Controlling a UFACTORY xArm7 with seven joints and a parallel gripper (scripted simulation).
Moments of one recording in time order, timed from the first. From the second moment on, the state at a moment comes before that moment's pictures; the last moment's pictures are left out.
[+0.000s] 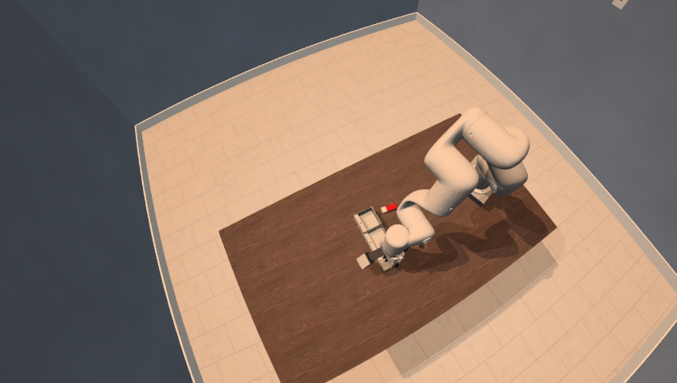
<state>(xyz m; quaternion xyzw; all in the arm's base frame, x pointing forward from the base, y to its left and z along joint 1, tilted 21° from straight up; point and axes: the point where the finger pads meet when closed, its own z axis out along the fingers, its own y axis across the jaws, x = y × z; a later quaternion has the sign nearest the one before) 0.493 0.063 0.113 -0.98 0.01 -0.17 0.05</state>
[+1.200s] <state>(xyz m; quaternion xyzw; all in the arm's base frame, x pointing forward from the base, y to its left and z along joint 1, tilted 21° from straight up) 0.474 0.058 0.168 -0.98 0.01 -0.17 0.05</state>
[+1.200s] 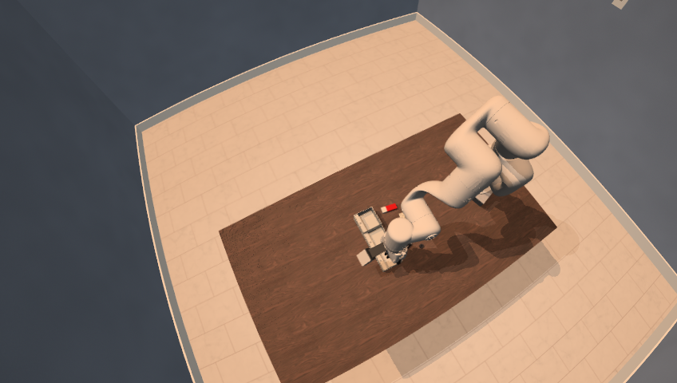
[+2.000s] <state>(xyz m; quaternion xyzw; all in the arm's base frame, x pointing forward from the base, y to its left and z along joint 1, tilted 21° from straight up) 0.431 0.045 0.283 -0.98 0.01 -0.17 0.05</state>
